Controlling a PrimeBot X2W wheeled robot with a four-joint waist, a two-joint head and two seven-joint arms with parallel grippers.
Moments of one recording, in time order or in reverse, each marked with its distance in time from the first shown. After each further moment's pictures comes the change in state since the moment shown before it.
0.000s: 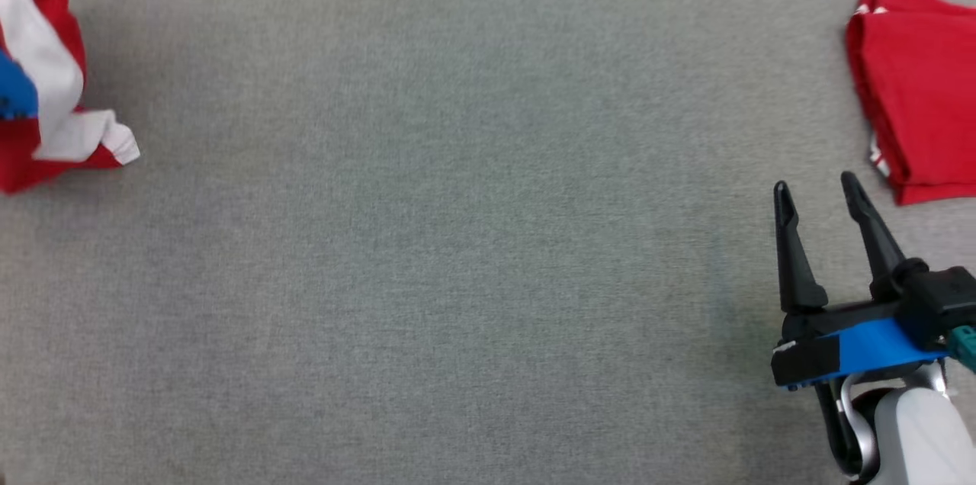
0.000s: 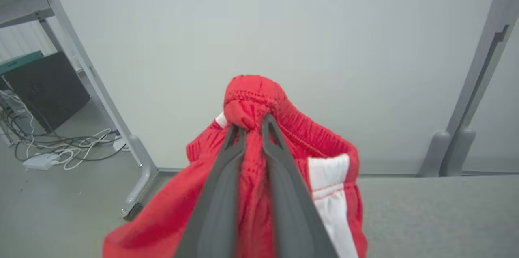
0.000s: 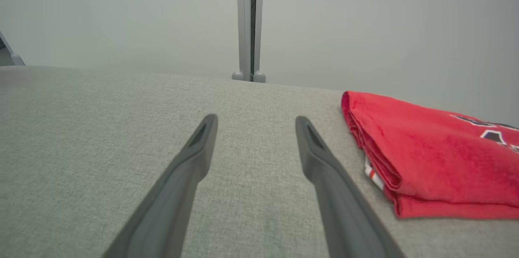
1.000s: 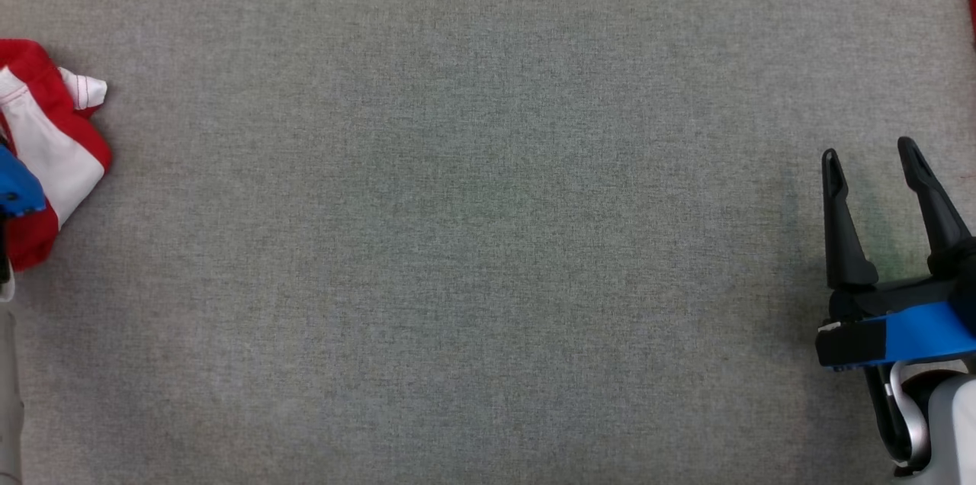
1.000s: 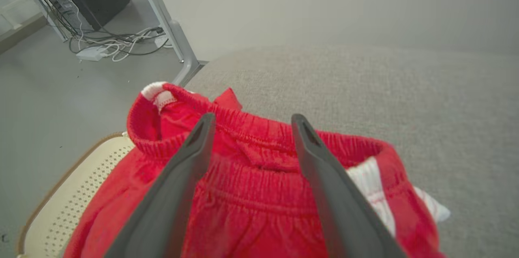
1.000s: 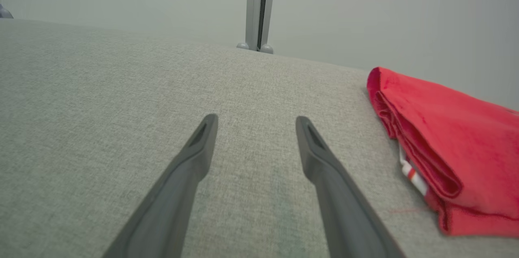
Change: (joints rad) left arm 0.196 -0.058 0.272 -0.082 0.119 0.043 0.081; right arm 0.007 -0.044 -0.038 -0.127 -0.032 0.000 0.060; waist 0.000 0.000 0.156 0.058
